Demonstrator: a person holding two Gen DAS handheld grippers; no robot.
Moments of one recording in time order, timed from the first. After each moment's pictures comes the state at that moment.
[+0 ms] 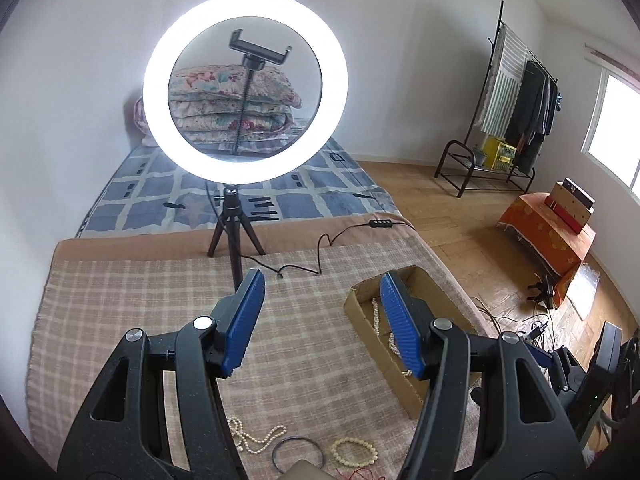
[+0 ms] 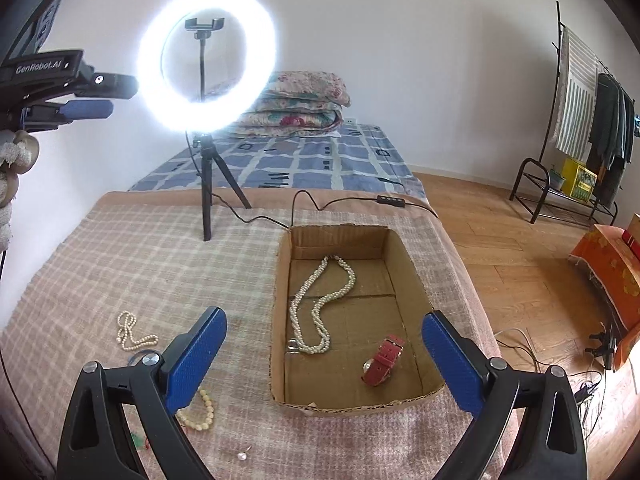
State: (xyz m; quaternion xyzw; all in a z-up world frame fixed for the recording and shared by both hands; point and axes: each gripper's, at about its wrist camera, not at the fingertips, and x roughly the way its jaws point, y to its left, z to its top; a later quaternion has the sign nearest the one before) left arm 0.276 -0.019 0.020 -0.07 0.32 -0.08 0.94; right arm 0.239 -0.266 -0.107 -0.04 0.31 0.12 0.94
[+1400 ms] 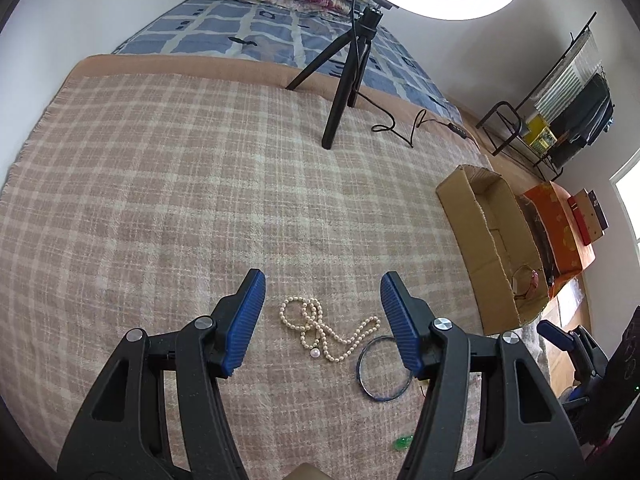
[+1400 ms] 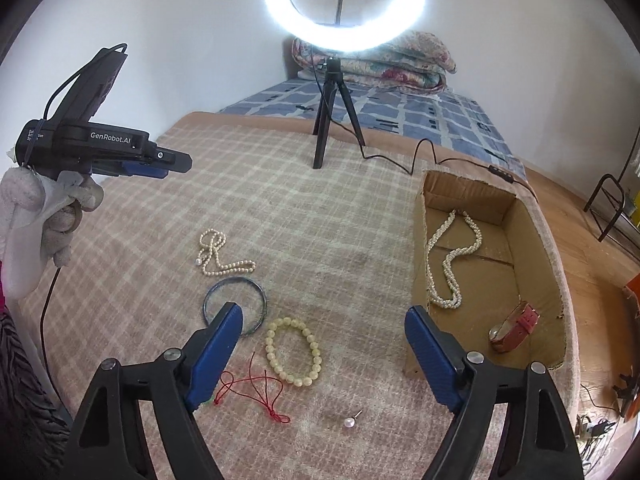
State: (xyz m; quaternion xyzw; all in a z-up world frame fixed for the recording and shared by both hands) left arm 0.259 0.094 -0.151 -0.18 0.48 -0.04 0.86; right arm 0.219 -0.176 -0.164 -0.10 0.39 0.26 0.88
